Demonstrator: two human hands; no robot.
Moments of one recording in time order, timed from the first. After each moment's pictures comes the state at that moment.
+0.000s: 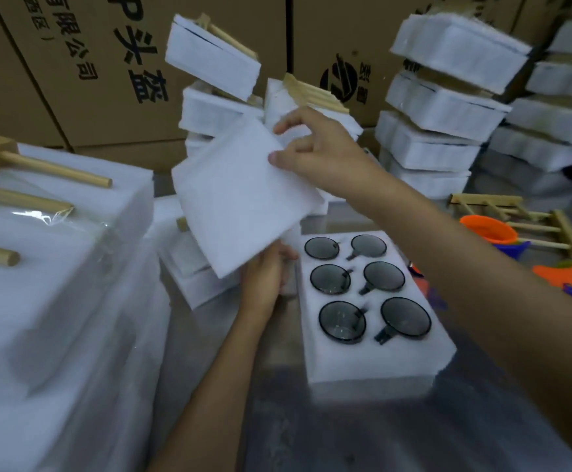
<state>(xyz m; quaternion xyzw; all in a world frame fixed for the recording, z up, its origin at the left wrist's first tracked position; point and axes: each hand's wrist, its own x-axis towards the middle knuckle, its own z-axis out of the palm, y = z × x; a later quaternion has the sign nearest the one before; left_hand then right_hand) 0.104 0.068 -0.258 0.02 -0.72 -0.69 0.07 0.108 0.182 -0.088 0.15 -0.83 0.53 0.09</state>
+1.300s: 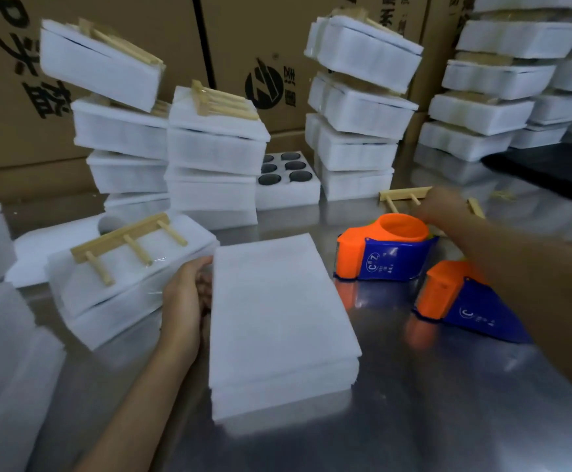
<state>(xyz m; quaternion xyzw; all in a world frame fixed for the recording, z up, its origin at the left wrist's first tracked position) 0.102 0.099 -0.262 0.08 -0.58 -0.81 -0.02 0.077 0.509 -0.206 -0.34 -0.92 0.17 0.08</state>
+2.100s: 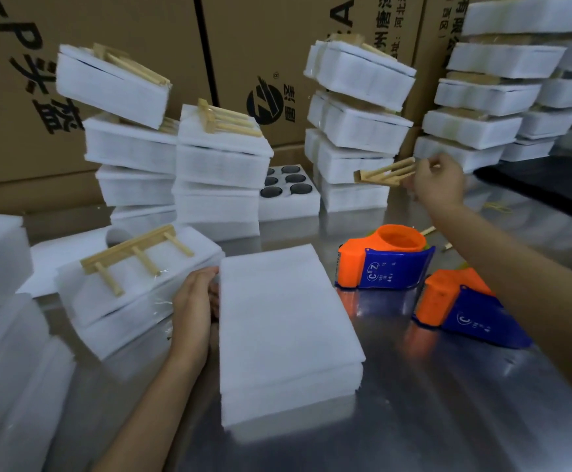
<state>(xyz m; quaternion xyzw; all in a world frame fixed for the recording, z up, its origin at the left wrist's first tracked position) 0.105 0.098 -0.264 0.05 -0.64 -0.77 0.02 0.087 0.464 -0.154 -0.25 -0.76 0.45 0.40</state>
